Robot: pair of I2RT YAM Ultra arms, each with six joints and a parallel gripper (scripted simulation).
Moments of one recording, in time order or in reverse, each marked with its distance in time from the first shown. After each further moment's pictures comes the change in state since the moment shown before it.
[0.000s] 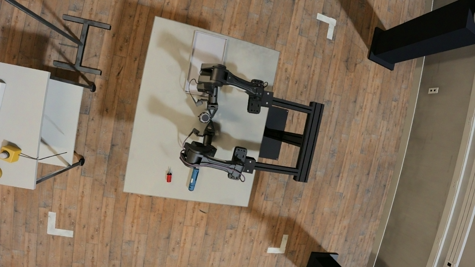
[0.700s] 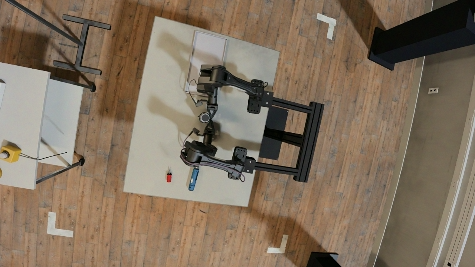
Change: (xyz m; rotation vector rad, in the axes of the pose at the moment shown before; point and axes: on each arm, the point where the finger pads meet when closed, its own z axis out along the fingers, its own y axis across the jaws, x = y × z) left arm 0.000 0.000 0.004 -0.001 -0.003 -0.003; right arm -0.001 -0.002 0.004 0.005 0.000 0.000
